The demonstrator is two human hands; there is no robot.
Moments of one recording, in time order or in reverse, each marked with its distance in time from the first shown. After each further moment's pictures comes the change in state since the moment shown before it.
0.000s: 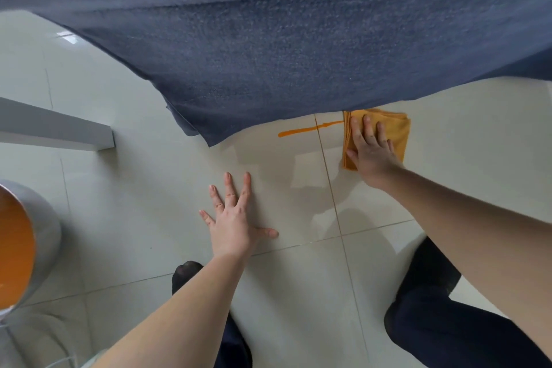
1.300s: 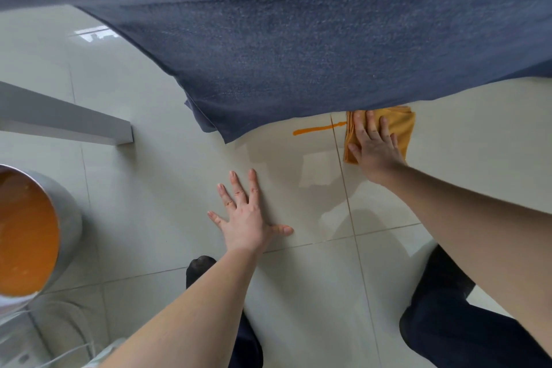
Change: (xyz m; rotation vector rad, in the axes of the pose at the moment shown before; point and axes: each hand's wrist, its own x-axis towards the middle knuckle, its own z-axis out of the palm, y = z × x) left_hand -0.003 0.004 -0.007 0.058 -0.072 -0.080; right_hand 0.004 -0.028 0.001 0.027 0.059 -0.048
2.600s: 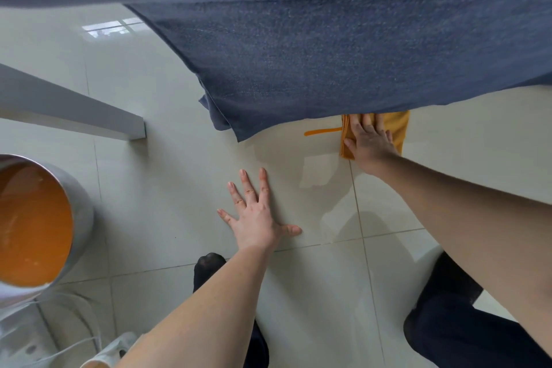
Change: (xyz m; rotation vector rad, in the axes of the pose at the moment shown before) left_hand 0.003 -0.001 0.002 -0.014 0.006 -0.020; right_hand 0.018 -0.038 -0.006 -0.009 -0.015 -0.015
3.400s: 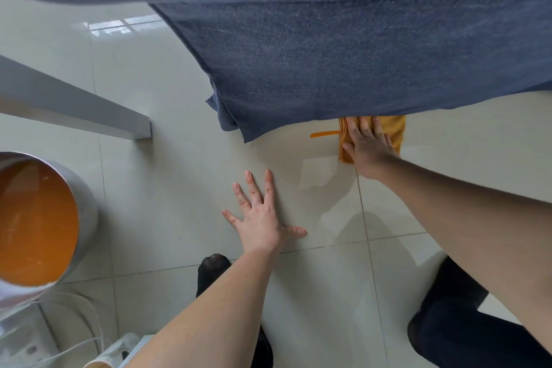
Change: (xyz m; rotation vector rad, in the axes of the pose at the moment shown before) left_hand 0.001 -0.006 0.002 -0.024 0.010 0.023; right_hand -0.001 -0.015 0.005 -0.057 -0.026 -0.018
